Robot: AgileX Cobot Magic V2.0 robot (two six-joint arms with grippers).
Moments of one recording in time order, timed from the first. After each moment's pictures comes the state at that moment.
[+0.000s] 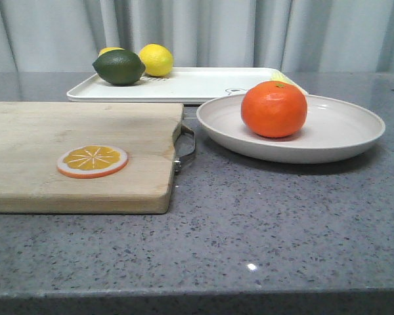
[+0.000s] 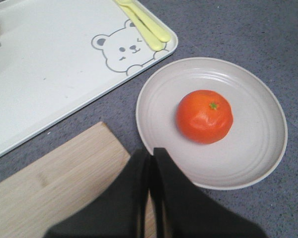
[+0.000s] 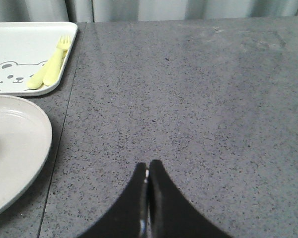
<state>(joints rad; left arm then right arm) -0.63 1.35 -1.35 -0.12 0.73 0.01 -0.07 0.55 -0.43 -0.04 0.28 0.11</state>
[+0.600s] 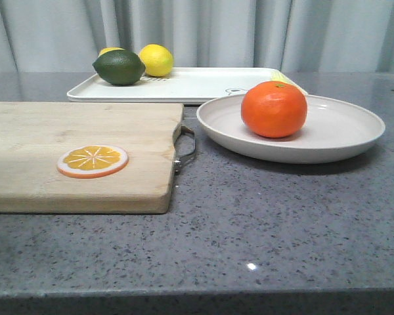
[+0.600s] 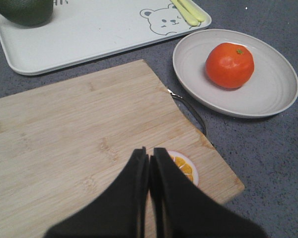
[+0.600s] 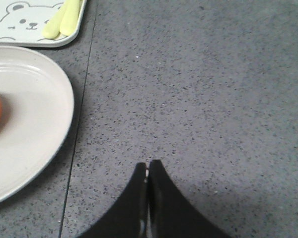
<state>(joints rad) -0.54 0.76 -0.75 -0.12 0.56 -0.07 0.05 0.82 -0.63 -0.04 0.48 0.11</state>
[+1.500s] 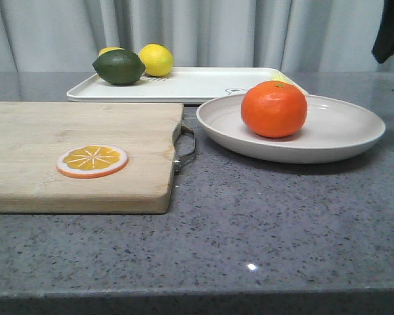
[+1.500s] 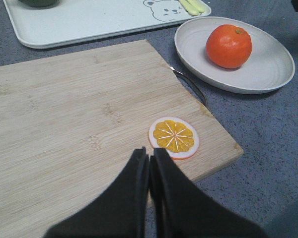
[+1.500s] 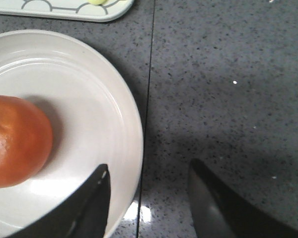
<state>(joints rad) -0.54 0.56 -0.58 -0.12 0.56 -0.09 0.17 1.41 -1.19 0.06 0.84 0.11</state>
